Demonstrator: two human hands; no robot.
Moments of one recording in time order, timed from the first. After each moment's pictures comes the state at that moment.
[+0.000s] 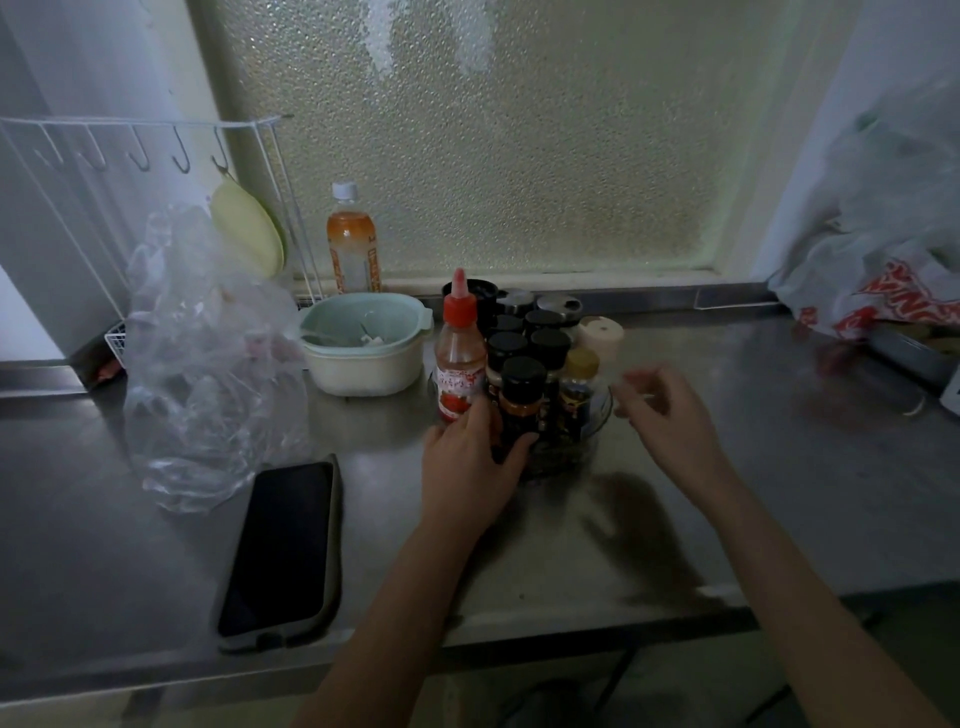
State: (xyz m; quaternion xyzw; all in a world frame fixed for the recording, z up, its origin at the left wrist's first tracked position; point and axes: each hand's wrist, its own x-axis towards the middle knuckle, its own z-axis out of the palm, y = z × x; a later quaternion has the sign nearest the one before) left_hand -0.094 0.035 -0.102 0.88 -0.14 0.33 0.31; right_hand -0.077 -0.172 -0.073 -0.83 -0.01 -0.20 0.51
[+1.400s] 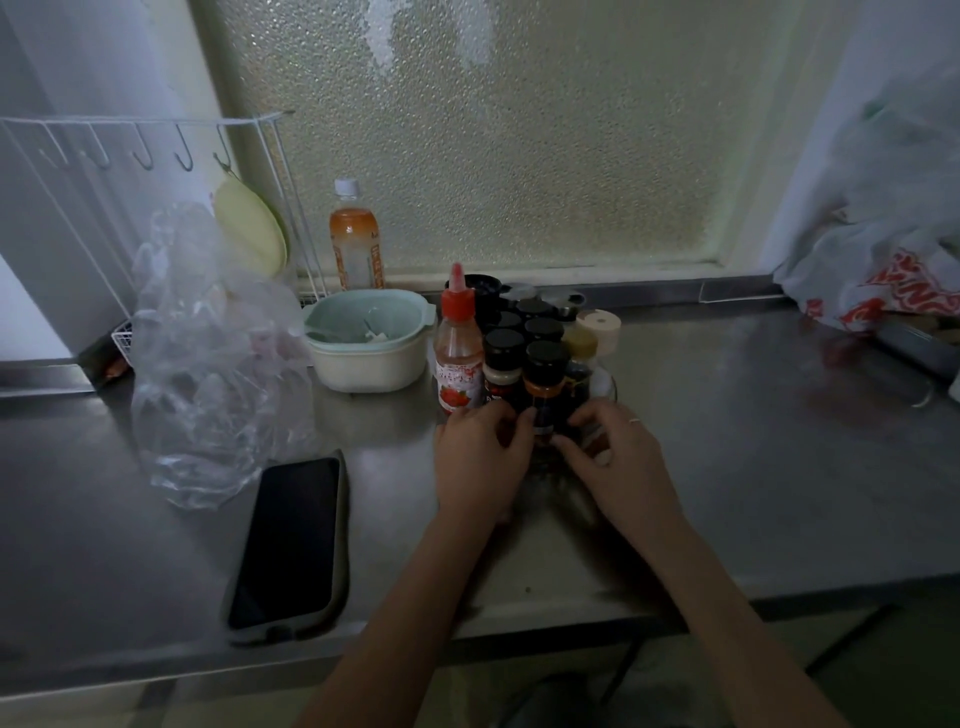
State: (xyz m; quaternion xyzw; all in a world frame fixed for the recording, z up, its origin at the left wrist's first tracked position) left_hand -0.092 0.027 -0.097 0.87 -0.08 0.29 0.39; right_hand -0.107 -0.125 -0.102 -0.89 -0.09 -0.25 0.37
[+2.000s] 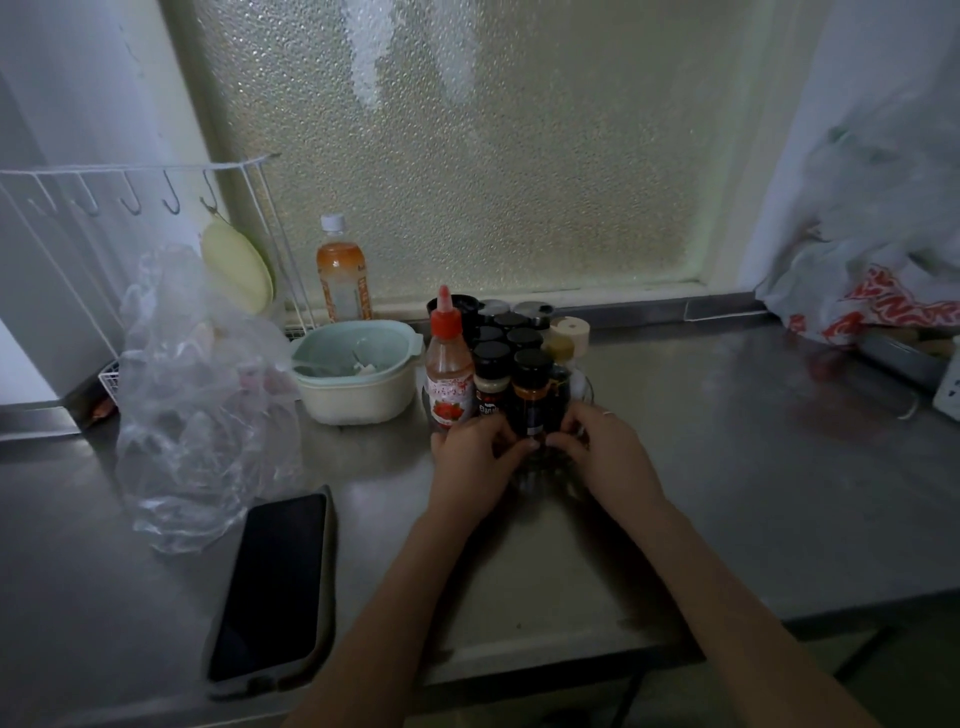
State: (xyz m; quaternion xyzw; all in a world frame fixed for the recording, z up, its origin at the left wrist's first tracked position) left_hand -0.056 0.029 -0.100 0.90 -0.14 0.21 0.36; right_hand -0.061 -0.137 -0.096 -0.92 -0.07 -0.19 0.34
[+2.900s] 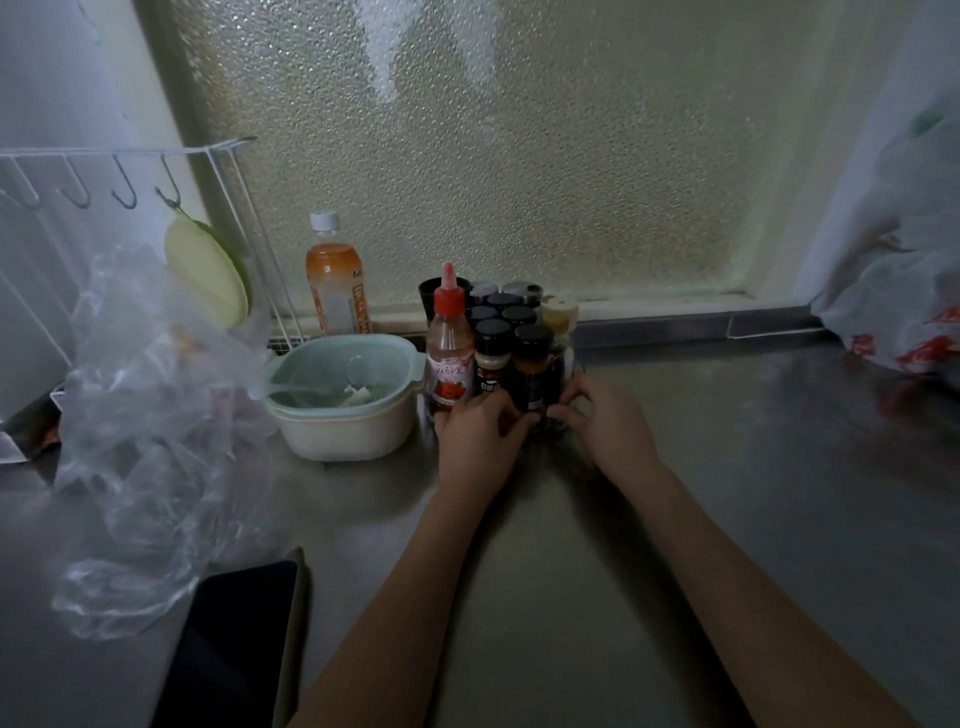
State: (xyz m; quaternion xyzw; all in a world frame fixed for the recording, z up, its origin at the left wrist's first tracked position) left_hand 0.035 0.026 -0.102 0.89 -0.11 0.25 0.35; right_hand 0.049 -0.132 -0.092 -0.91 -0.06 -0.19 0.35
